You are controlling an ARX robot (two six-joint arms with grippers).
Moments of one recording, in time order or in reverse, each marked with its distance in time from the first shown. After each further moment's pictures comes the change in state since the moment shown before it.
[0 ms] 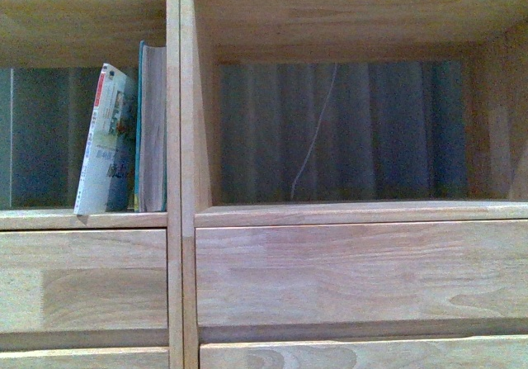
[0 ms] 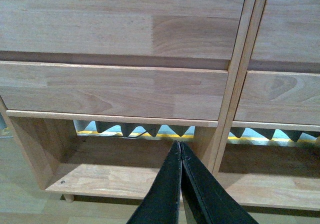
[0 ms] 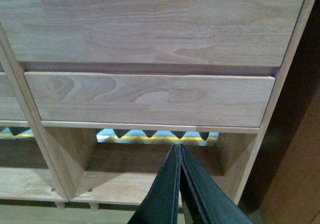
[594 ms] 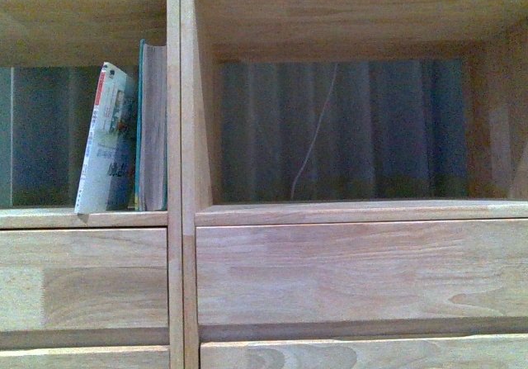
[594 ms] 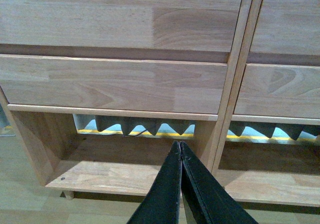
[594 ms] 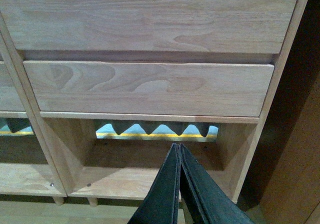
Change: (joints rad) left arm -0.001 -0.209 -0.071 -0.126 -0.001 0.000; right arm 0.000 -0.158 -0.100 -0.051 0.000 0.000
